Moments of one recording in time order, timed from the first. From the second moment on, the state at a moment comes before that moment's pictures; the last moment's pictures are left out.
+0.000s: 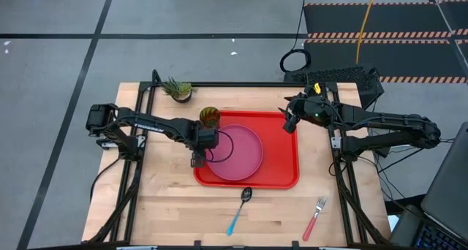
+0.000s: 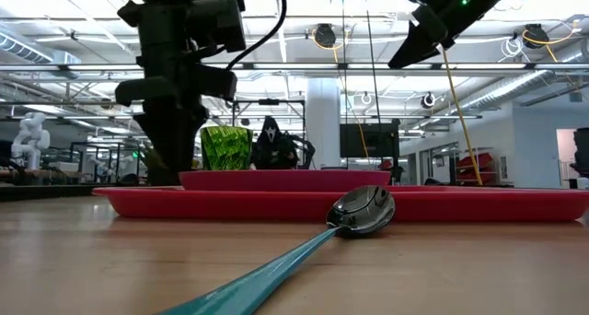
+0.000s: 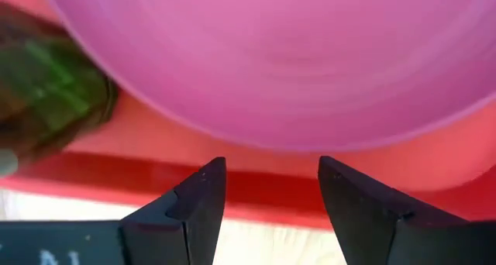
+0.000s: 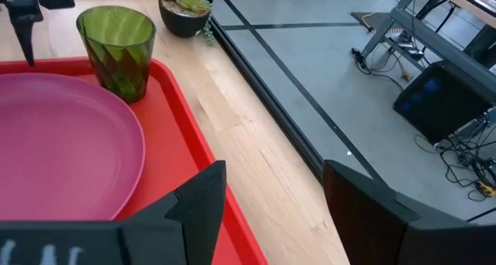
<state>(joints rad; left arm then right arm) 0.02 1.62 1.01 -0.75 -0.05 -0.01 -0.20 0.94 0.78 -0.39 0.45 -0.06</state>
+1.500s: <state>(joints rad) -0.07 1.63 0.99 -0.76 -0.05 -0.11 -0.19 0.93 0.78 -0.42 0.44 -0.04</state>
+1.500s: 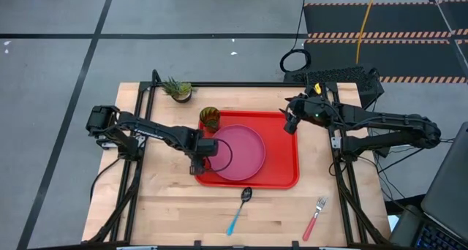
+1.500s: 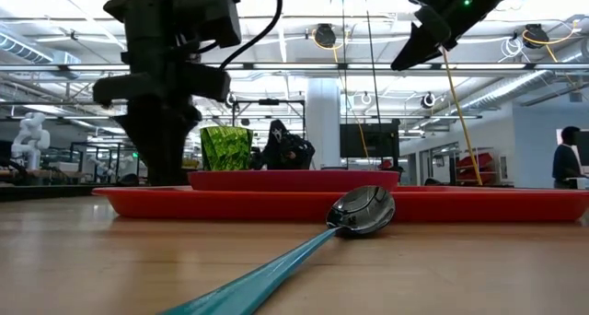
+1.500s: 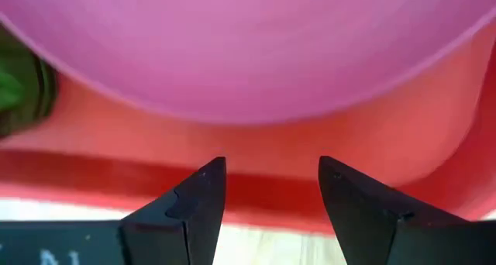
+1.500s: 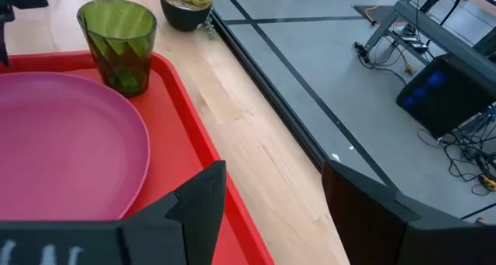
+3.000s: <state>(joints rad) -0.11 1.63 0.99 -0.87 -0.11 -0.27 -0.09 1.06 0.72 -1.09 0.57 0.45</state>
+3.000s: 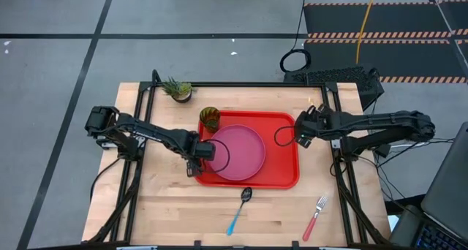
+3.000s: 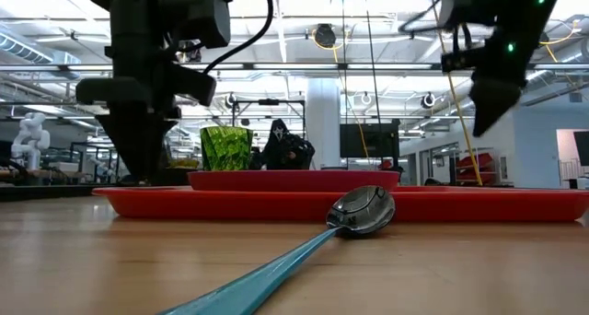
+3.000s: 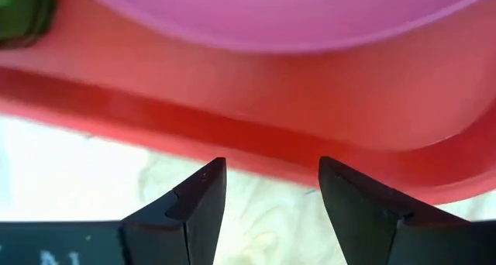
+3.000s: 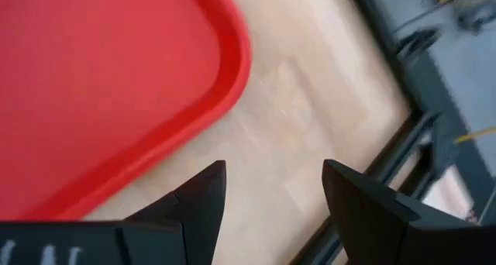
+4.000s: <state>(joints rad) -0.11 1.63 0.99 -0.91 -0.16 -0.22 -0.62 1.36 0.73 -0.70 0.23 0.10</state>
